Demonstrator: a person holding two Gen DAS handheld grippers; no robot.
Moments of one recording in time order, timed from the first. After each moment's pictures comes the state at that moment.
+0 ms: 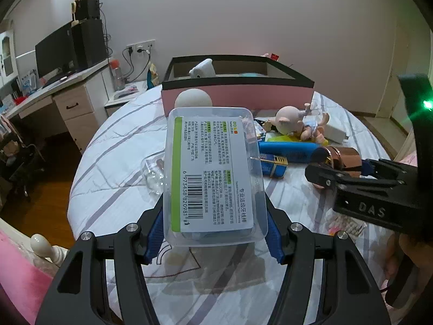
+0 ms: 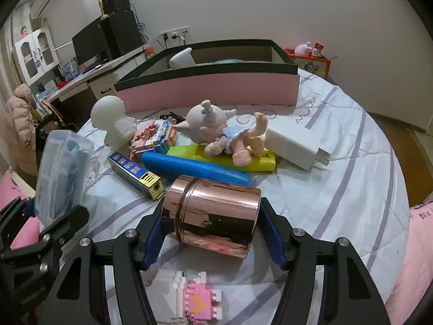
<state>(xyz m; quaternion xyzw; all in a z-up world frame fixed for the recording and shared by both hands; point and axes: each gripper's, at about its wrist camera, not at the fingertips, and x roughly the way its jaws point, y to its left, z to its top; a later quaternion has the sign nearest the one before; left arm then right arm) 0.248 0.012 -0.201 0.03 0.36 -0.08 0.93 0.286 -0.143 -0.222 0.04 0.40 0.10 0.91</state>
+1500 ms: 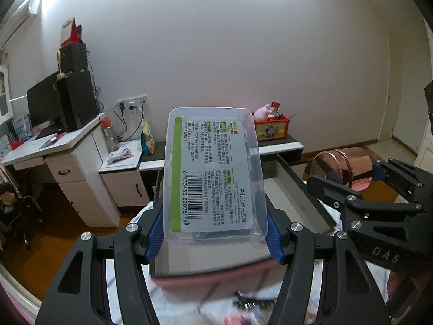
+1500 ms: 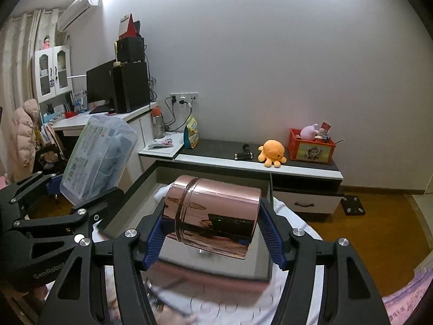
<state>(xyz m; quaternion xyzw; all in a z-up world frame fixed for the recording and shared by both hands) 0.443 -0.036 -0.077 0.06 0.26 -0.09 0.96 0.431 -0.163 -0.088 -0.01 0.26 0.11 0.96</state>
